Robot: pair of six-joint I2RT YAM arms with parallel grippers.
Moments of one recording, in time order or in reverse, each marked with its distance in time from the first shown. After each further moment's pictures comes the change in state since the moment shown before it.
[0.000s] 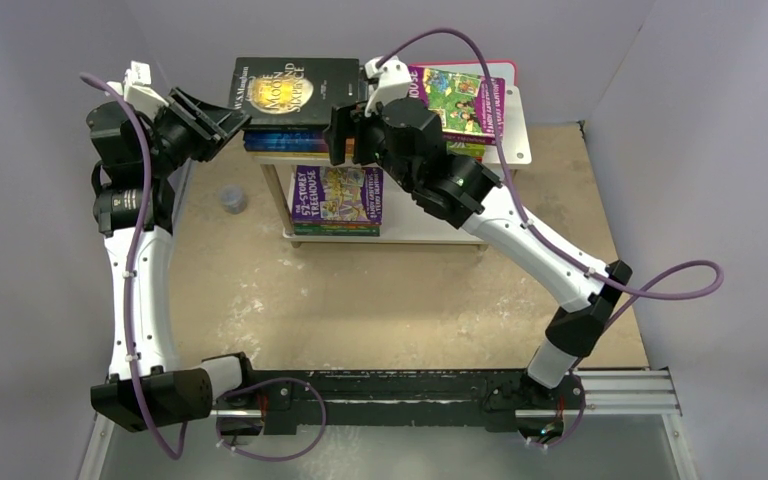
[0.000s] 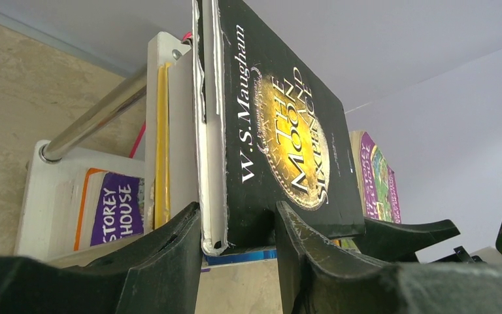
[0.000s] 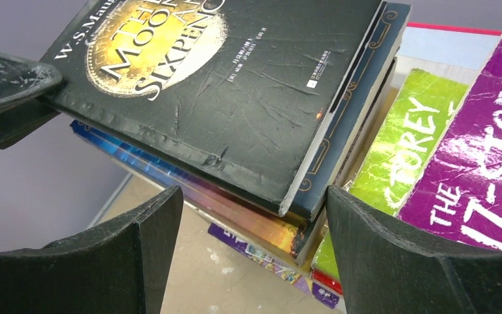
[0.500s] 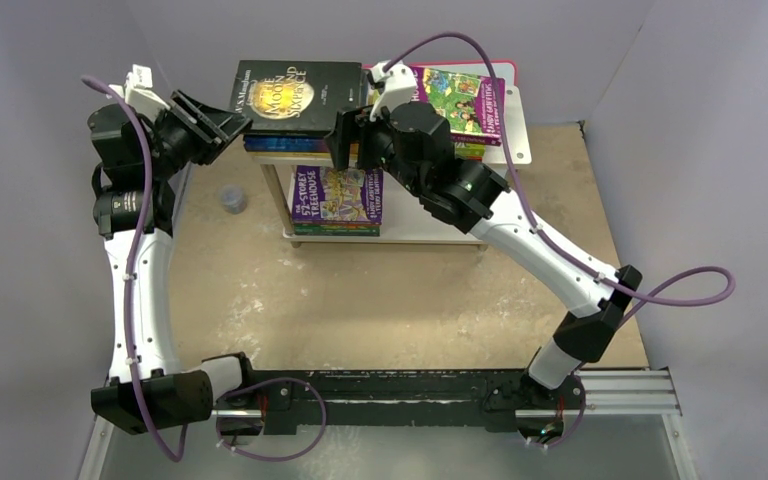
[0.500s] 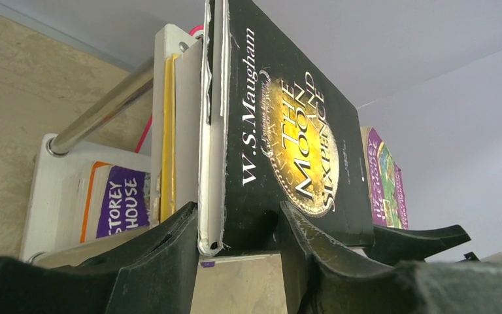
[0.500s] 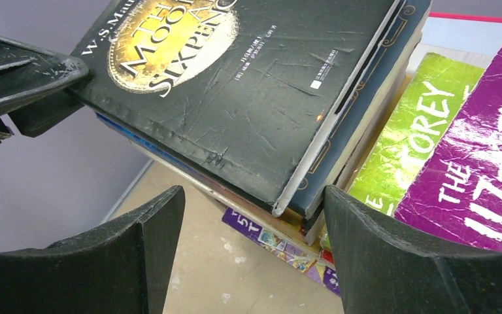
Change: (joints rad) left arm 0.003 -0.011 -0.009 -0.016 -0.011 0.012; right arm -0.001 -0.053 -0.061 0.008 -0.056 0.031
